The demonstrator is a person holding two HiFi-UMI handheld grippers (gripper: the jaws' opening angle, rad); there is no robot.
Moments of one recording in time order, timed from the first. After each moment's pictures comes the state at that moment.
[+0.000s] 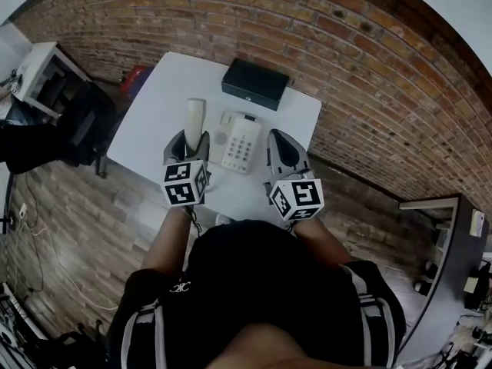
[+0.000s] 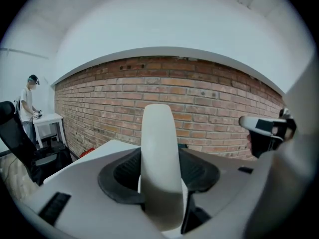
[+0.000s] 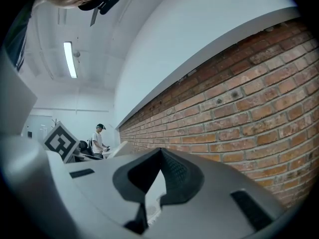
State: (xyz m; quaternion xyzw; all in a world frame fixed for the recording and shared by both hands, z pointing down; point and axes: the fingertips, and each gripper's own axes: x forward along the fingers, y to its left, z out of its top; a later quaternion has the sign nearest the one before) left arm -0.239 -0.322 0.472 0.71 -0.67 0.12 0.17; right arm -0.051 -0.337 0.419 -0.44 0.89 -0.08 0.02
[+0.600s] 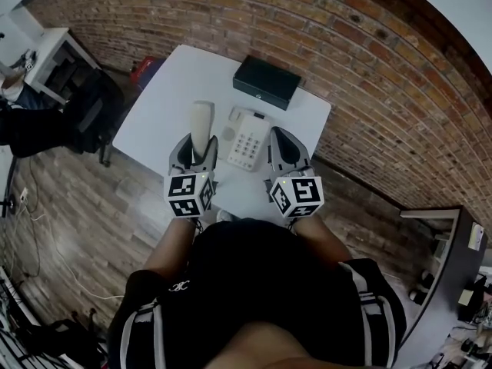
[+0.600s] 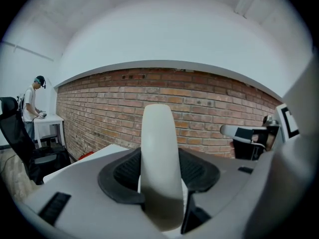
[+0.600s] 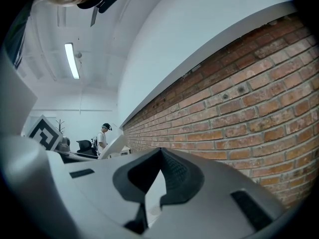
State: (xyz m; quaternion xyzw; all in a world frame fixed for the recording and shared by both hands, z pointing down) left arm -0.236 -0.289 0.454 0.72 -0.68 0.08 0.14; right arm -0.077 -0.336 0.423 -0.42 0.90 -0.09 0.02
